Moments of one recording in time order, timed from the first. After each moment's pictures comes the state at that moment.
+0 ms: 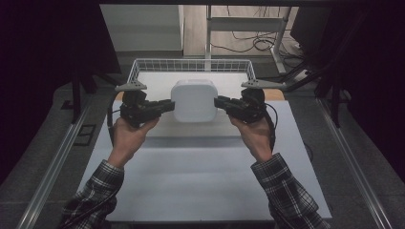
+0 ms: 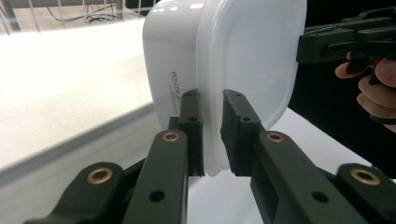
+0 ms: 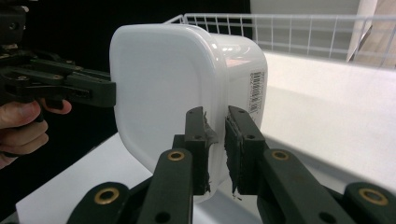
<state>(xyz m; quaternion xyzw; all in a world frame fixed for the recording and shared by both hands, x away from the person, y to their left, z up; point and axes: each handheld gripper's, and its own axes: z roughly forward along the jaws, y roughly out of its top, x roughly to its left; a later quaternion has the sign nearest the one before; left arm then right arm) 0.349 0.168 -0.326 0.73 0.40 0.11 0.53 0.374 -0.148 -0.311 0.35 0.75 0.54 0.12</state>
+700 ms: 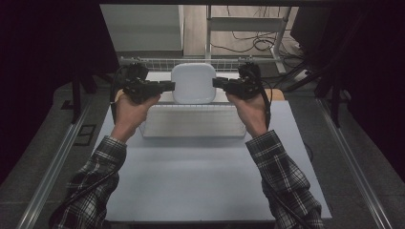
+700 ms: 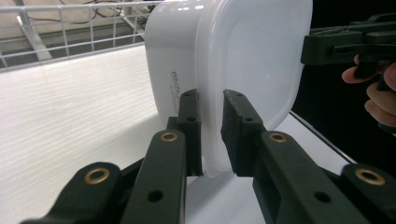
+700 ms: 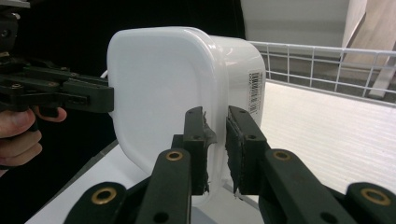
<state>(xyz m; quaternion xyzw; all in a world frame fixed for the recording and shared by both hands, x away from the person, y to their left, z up) 0.402 0.173 -0.306 0.73 0.44 0.09 0.52 0.427 -0.136 -0.289 0.38 0.75 0.53 0.11</state>
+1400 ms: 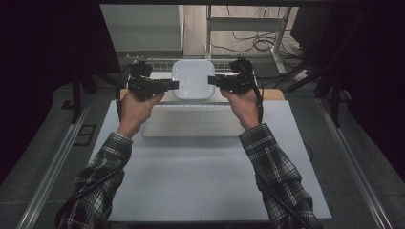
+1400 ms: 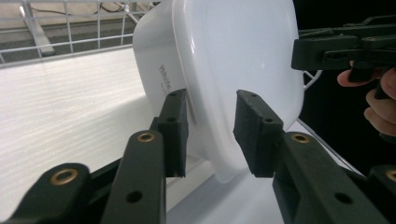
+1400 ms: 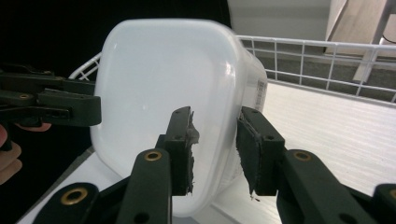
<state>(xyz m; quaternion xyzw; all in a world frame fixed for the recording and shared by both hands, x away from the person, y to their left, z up) 0.421 0.168 -0.315 0.72 0.46 0.08 0.51 0.450 -0.121 -0.295 0.41 0.75 0.50 0.11</state>
